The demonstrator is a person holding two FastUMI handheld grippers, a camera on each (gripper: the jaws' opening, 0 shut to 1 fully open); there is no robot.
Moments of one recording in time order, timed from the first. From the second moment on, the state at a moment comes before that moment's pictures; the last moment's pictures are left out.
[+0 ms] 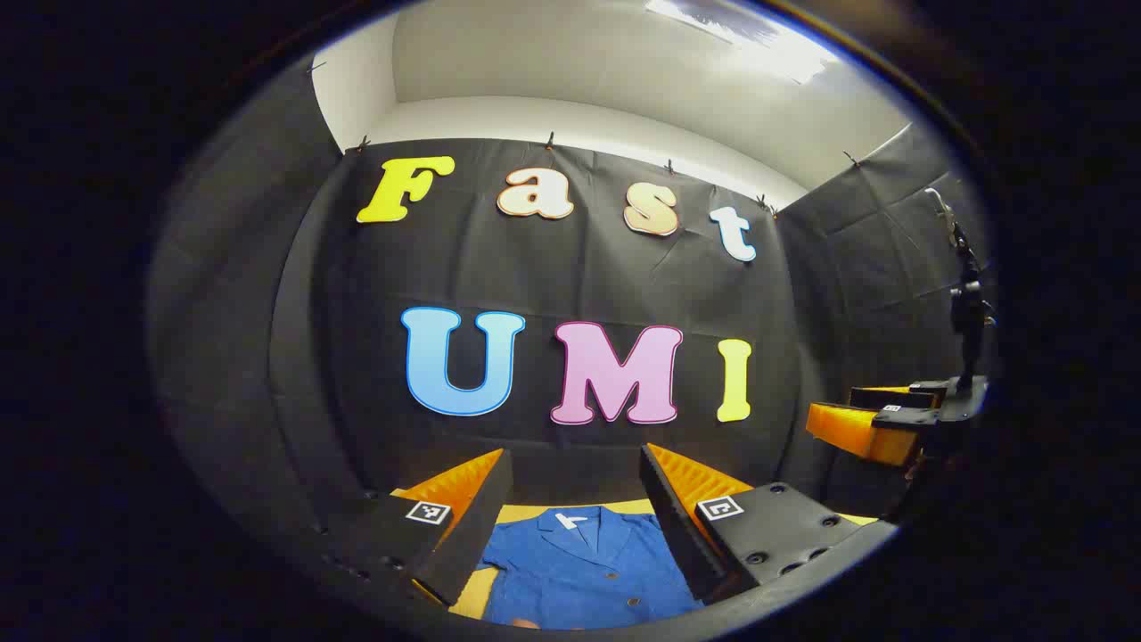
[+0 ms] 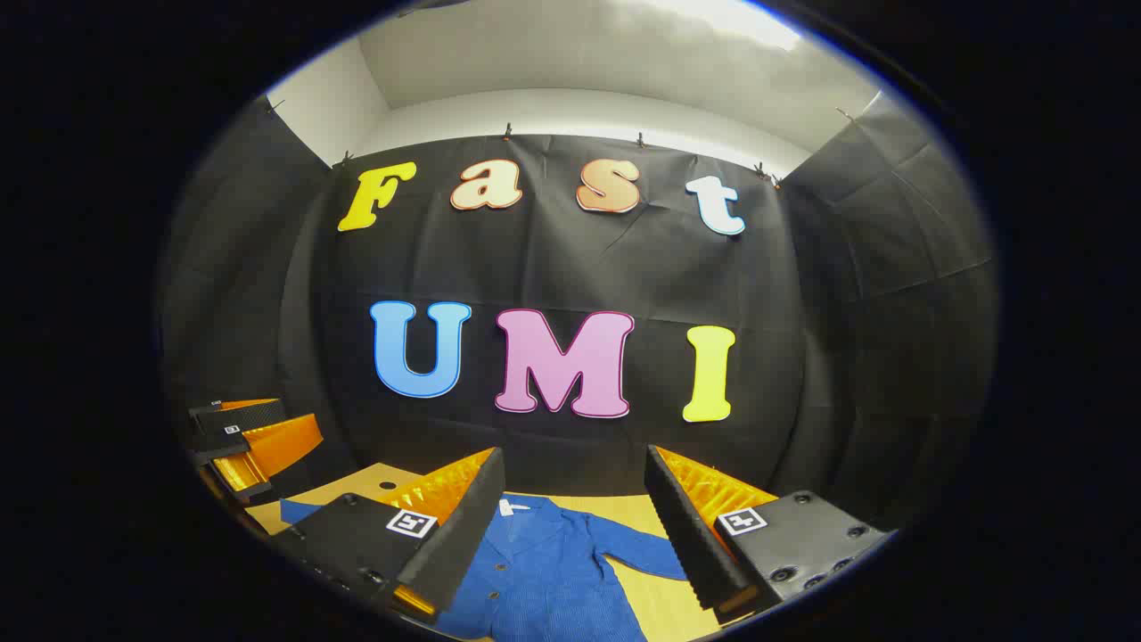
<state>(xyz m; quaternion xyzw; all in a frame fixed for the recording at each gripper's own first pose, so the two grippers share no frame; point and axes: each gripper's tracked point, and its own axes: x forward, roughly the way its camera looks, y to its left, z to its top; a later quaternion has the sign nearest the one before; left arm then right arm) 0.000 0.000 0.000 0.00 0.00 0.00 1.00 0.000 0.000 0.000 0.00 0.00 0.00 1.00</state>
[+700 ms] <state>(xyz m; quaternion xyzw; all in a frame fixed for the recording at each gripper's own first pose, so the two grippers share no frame) -0.009 0.018 -0.008 0.00 0.02 0.03 1.00 0.000 0.011 -0.003 0.00 0.00 0.01 1.00</state>
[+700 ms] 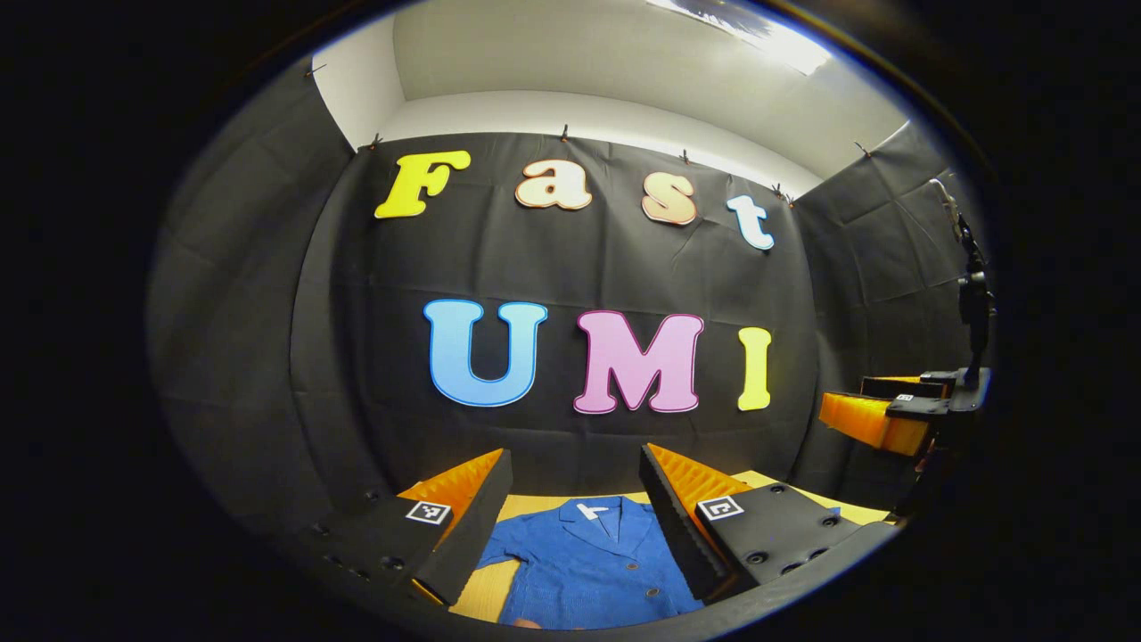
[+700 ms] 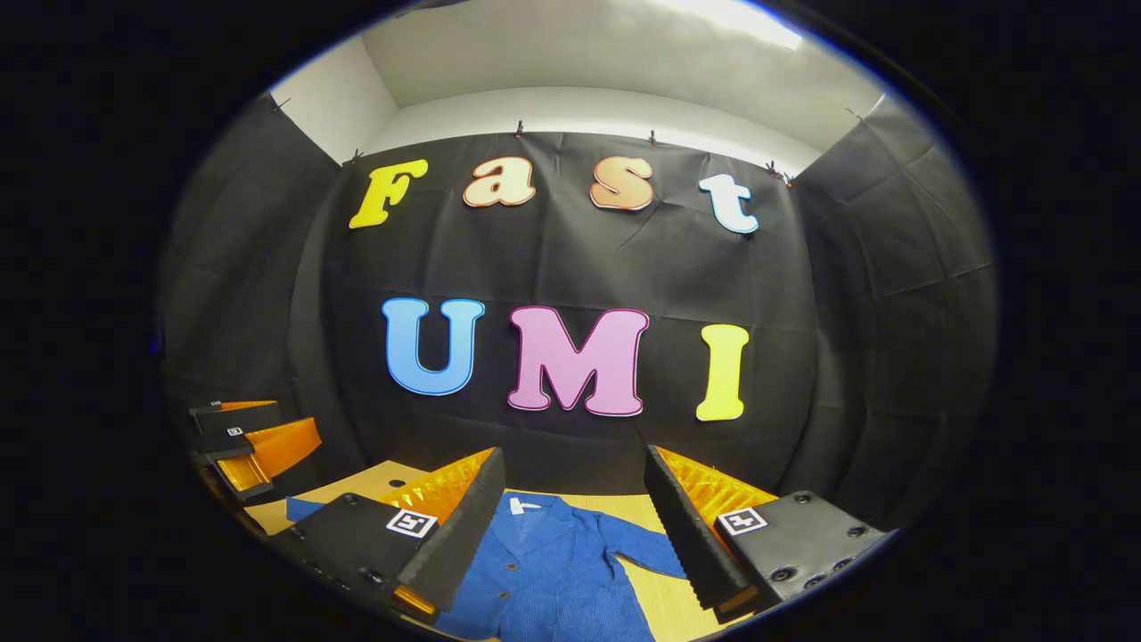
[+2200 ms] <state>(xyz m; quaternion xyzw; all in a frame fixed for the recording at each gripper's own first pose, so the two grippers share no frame) -0.011 0.021 -0.032 0.01 0.05 0.07 1.00 0.003 0.012 -0.040 0.00 0.06 0.03 1.00</state>
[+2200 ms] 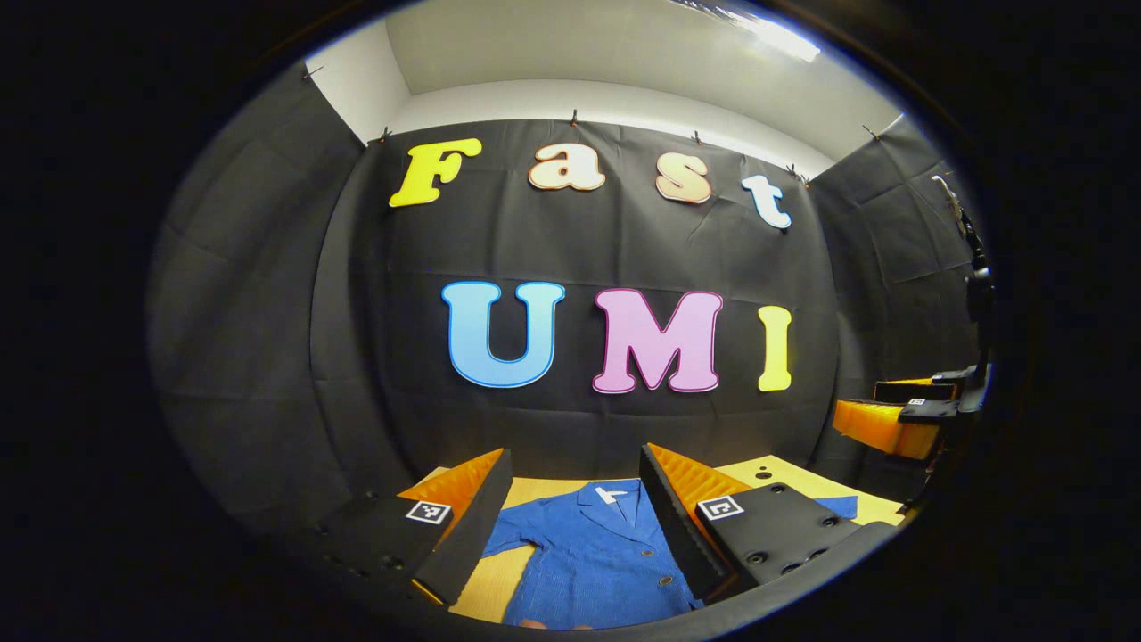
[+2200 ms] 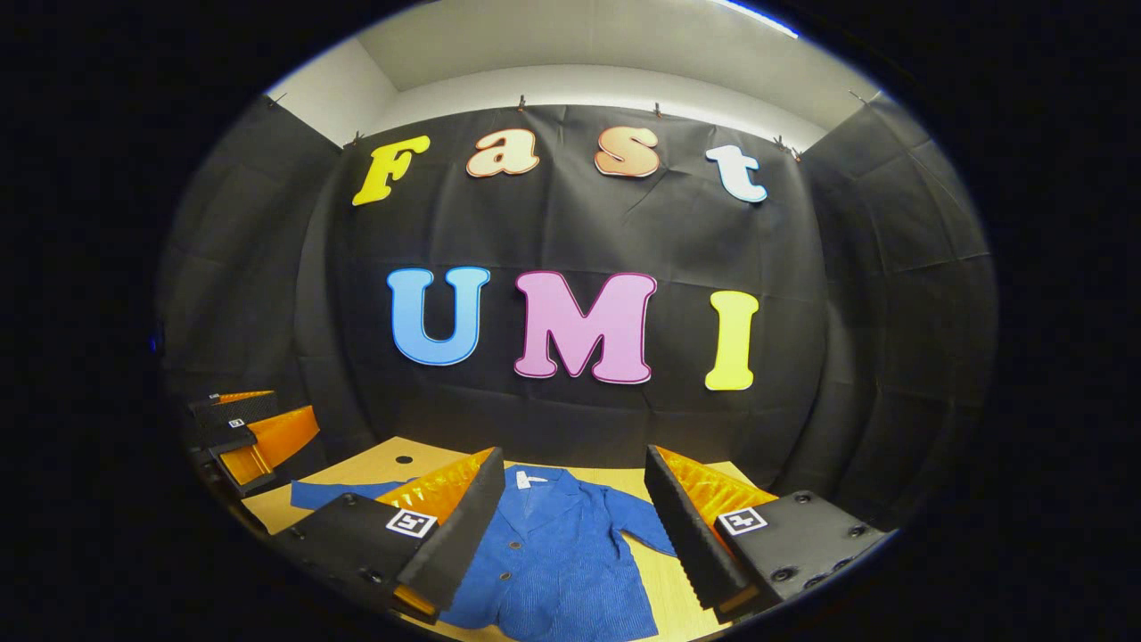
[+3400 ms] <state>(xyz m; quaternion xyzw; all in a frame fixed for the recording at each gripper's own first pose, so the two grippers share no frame) 0.003 0.005 -0.050 0.03 0.07 0.10 0.99 0.048 0.000 -0.103 0.05 0.13 0.07 0.99</state>
